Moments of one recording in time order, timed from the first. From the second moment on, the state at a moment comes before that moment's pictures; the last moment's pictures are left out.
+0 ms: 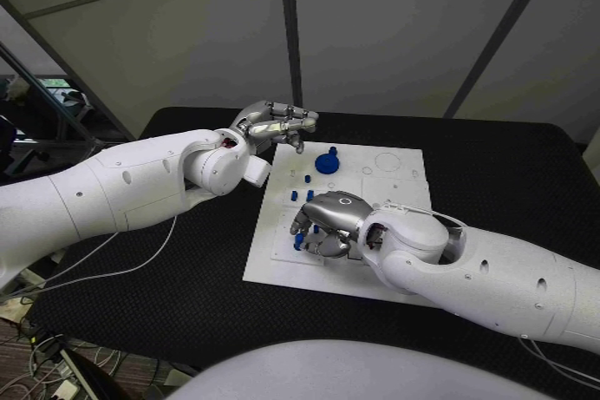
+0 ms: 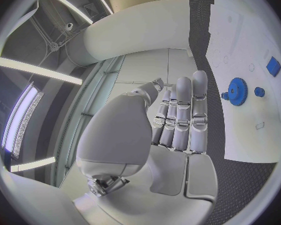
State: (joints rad) left arm 1.13 -0.78 0.07 1.34 -0.13 -0.13 0.25; left_hand 1.41 -0.14 0.40 0.05 0.15 0.96 0.18 0.17 0.07 0.92 0.11 0.54 0.17 1.12 0.03 1.01 0.43 0.20 1.13 0.13 0.59 0.92; right arm 1.01 -0.54 0.00 1.63 -1.74 -0.15 -0.15; right_hand 1.37 -0.14 0.39 0.04 0.20 0.99 0.15 0.06 0.07 1.16 0.09 0.08 0.07 1.47 0.00 1.38 1.16 0.09 1.31 0.11 1.29 1.17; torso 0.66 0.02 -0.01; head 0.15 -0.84
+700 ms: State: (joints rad) left arm 1.13 -0.78 0.07 1.34 -0.13 -0.13 0.25; left_hand 1.41 -0.14 0.40 0.05 0.15 0.96 0.18 0.17 0.07 0.92 0.11 0.54 0.17 1.12 0.03 1.01 0.43 0.20 1.13 0.13 0.59 0.92; right arm 1.02 -0.72 0.00 1.77 -1.70 -0.29 -0.14; right_hand 1.35 -0.16 0.36 0.06 0.20 0.98 0.16 0.07 0.07 1.12 0.10 0.09 0.07 1.47 0.01 1.36 1.14 0.09 1.29 0.12 1.26 1.13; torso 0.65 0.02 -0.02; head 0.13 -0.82
